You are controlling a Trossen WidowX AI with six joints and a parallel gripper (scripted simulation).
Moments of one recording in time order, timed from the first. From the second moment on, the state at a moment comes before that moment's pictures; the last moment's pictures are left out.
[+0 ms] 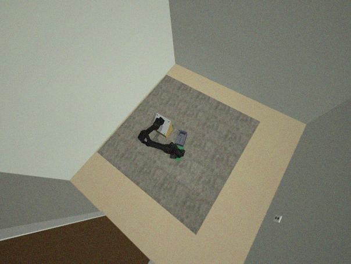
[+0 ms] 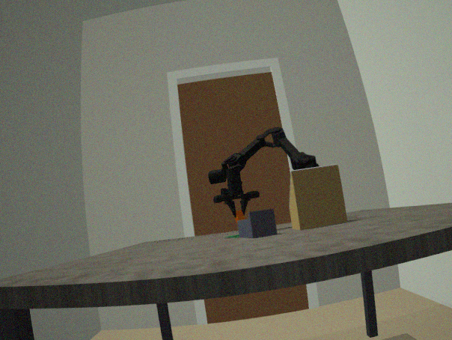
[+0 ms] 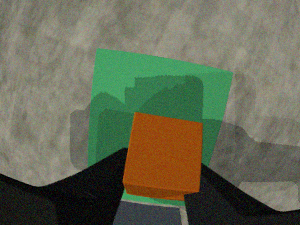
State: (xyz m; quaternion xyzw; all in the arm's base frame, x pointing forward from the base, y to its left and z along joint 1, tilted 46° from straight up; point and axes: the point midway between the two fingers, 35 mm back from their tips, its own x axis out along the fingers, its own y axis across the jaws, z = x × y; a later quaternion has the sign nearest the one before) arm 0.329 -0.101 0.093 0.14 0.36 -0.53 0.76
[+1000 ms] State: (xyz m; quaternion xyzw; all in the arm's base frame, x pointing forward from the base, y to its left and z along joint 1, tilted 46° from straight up) arm 0.318 -0.048 0.134 0.14 0.37 -0.53 0.75
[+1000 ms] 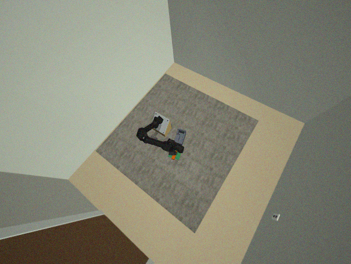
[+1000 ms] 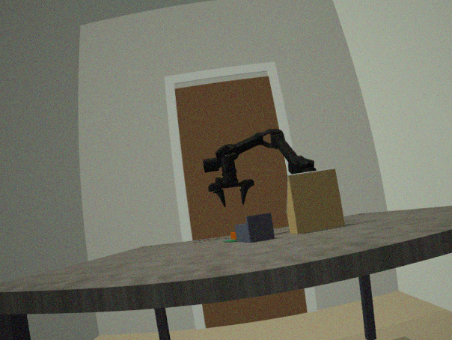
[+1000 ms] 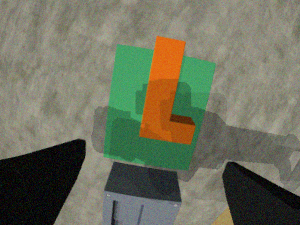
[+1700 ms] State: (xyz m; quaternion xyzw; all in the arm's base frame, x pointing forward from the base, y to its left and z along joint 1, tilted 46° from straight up) arm 0.316 -0.042 0.145 0.14 0.36 -0.53 0.76
